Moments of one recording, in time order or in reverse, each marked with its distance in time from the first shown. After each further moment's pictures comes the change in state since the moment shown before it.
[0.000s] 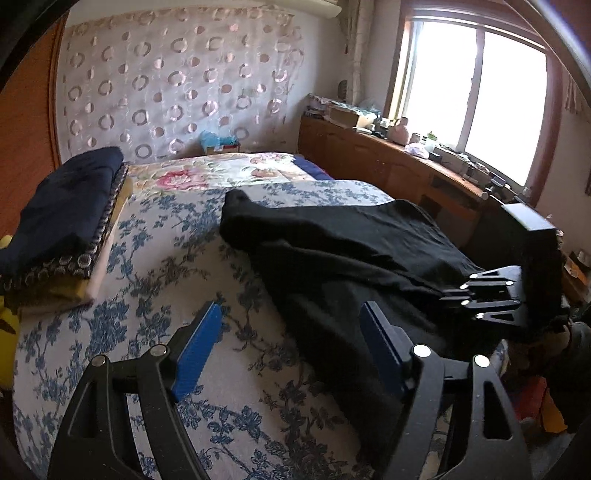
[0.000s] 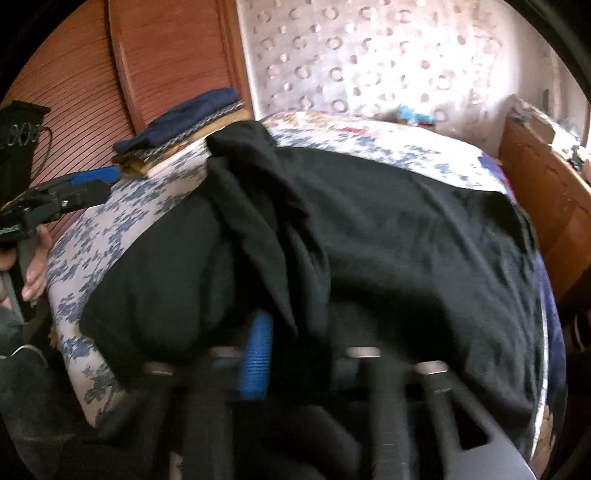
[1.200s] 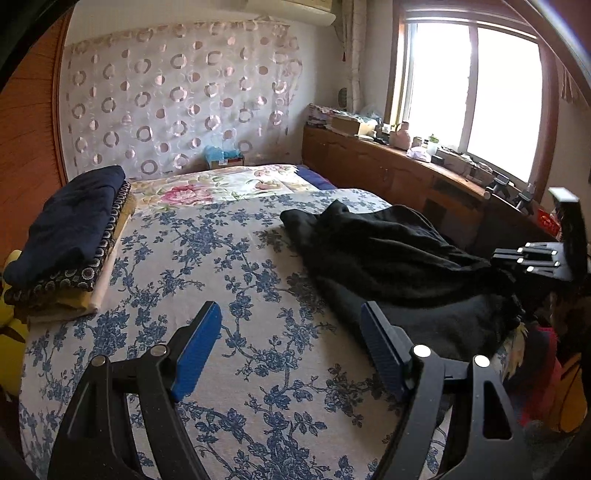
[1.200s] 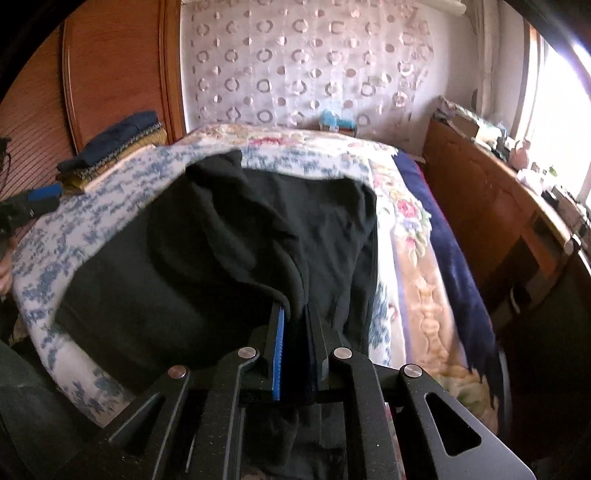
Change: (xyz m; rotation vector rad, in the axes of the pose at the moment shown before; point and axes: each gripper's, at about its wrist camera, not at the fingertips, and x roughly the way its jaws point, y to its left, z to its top) left arm -0.006 -0.020 0.001 0.040 -0.056 0.045; right arm -0.077 -0.068 -0.043 0.087 -0.060 -0.300
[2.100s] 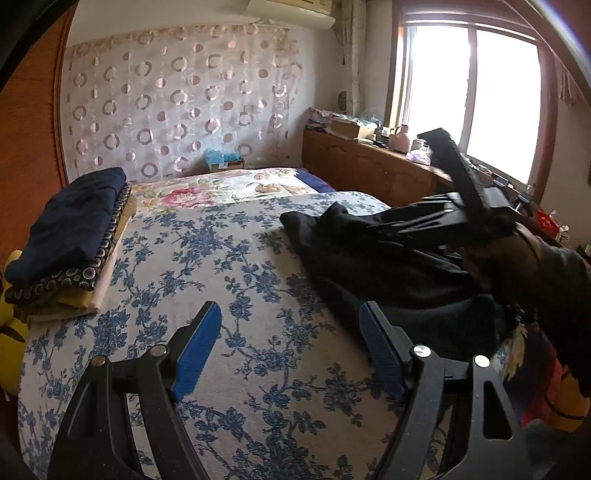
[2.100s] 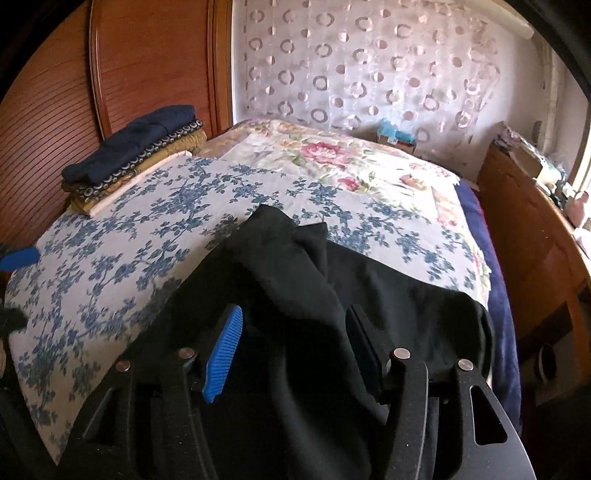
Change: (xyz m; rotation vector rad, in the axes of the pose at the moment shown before) left arm -0.002 -0.002 -0.002 0.004 -0.012 -0.007; right arm 0.115 0.063 0.105 -0.148 0.034 0.148
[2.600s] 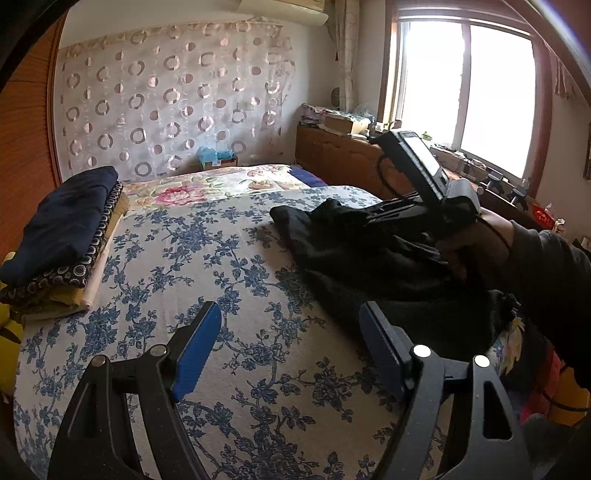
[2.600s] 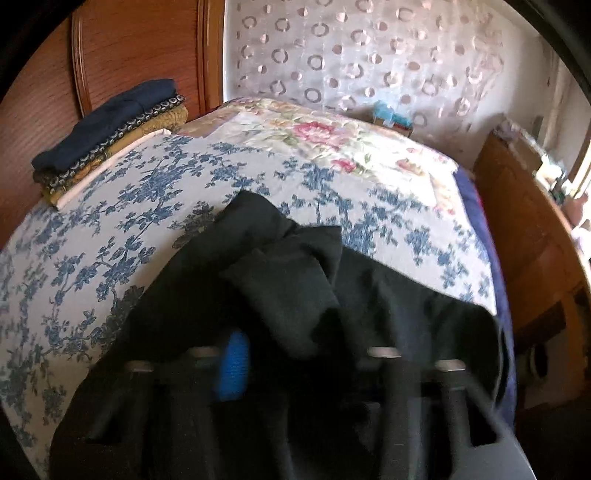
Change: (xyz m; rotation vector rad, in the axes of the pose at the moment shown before) left arm 0.002 -0.009 -0.004 0.014 0.014 -0.018; right arm 0.057 -0.002 0.020 -0.004 0.089 -0.041
